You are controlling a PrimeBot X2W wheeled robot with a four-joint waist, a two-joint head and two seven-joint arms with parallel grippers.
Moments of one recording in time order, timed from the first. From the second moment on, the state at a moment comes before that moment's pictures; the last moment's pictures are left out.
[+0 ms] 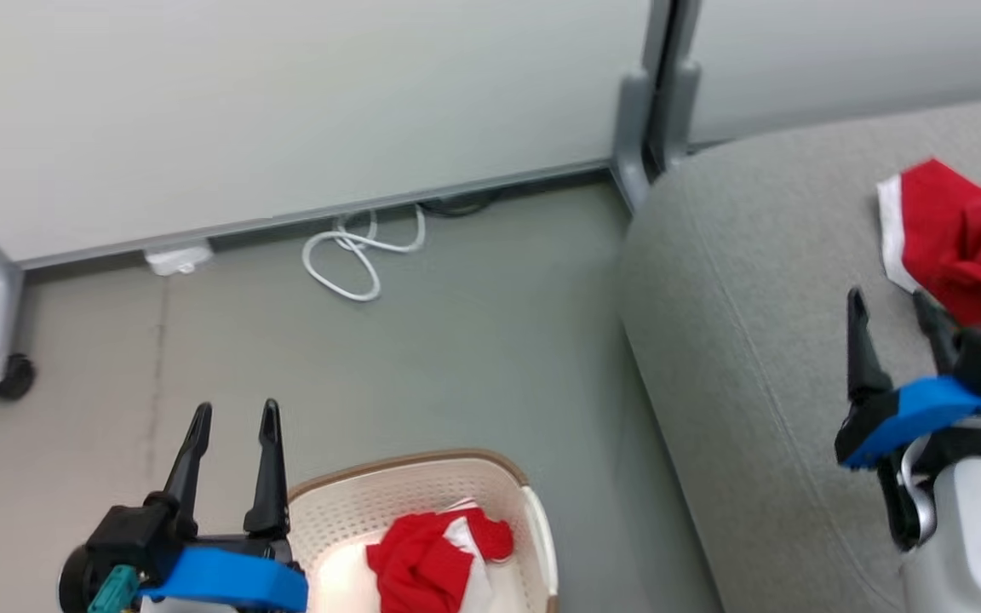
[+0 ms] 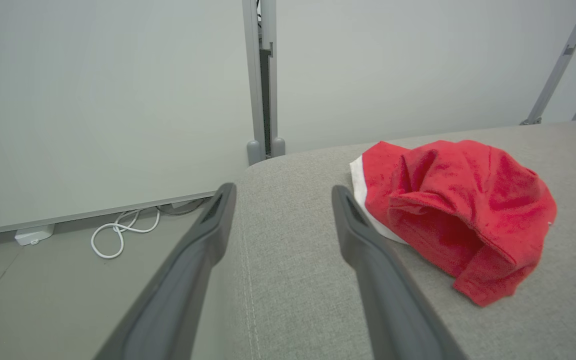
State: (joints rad) left arm -0.03 0.15 -0.15 0.18 -0.32 -0.04 -0.26; right arm -0.46 -0.10 -0.23 0.63 0.00 0.13 -0.19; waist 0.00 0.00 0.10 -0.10
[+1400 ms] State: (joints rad) left arm 0.00 0.08 -0.06 0.31 -0.20 -0.09 -0.26; right arm -0.03 -0.05 -0.02 0.11 0.14 0.13 -0.03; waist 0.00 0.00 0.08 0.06
